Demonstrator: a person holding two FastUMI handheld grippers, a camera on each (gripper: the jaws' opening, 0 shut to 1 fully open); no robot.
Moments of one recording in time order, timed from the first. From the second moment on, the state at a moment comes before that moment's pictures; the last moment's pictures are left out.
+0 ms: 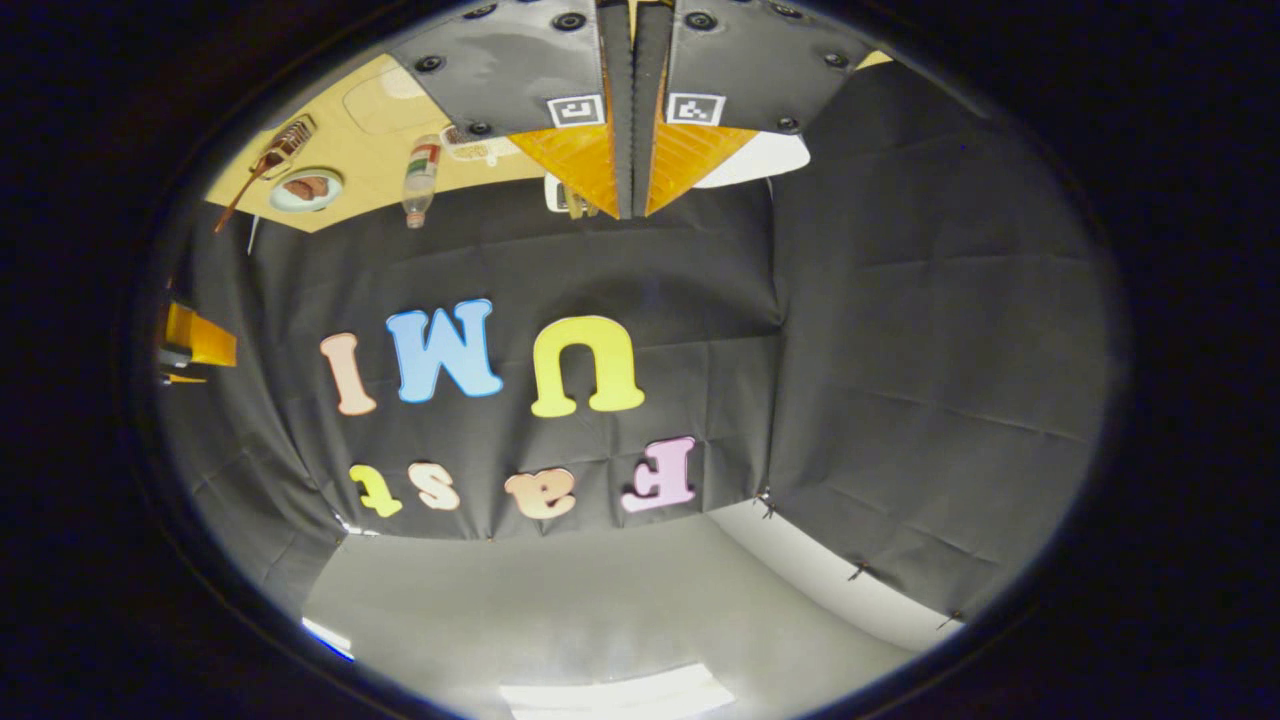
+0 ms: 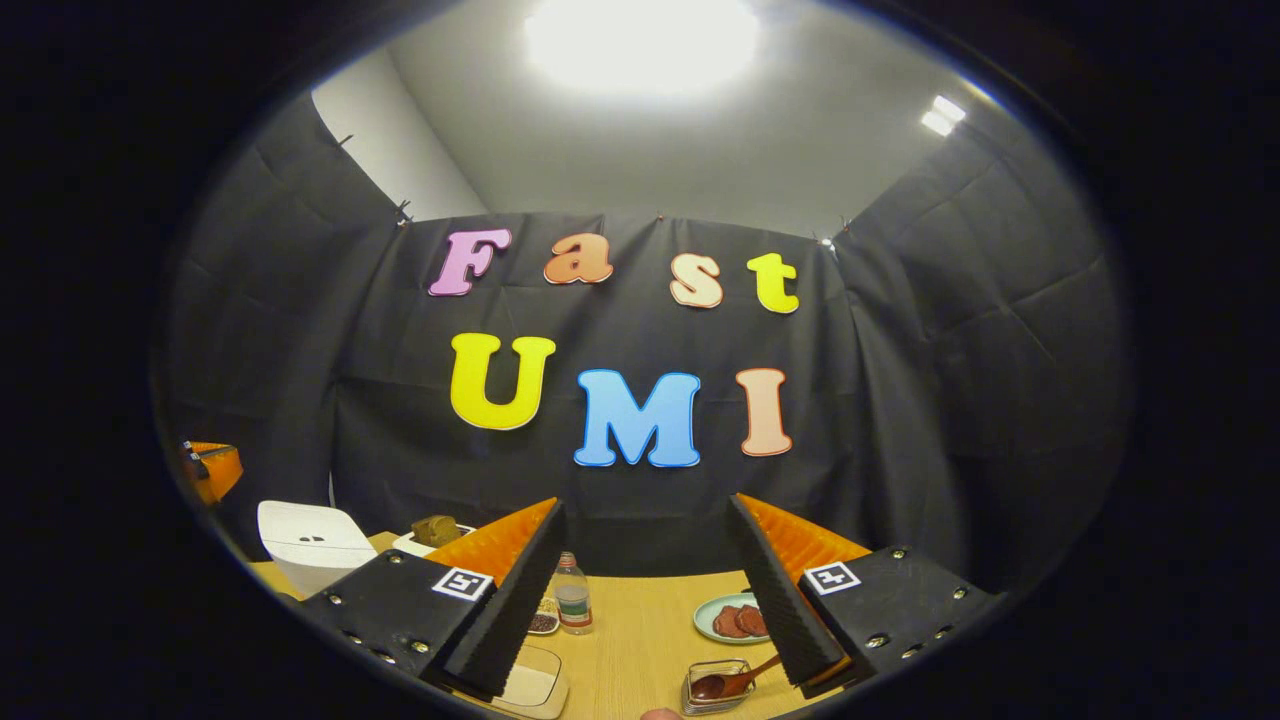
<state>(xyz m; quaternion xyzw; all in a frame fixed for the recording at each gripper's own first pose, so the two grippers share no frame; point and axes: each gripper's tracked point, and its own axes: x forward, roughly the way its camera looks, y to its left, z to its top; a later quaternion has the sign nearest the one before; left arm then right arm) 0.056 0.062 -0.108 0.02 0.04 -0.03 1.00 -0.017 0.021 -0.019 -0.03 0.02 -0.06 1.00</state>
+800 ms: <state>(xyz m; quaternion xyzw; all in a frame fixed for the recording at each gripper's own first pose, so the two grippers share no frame) 0.194 0.132 -0.276 0.00 0.18 0.01 0.98 -0.085 -0.036 -0.023 -0.07 0.04 -0.21 0.97</state>
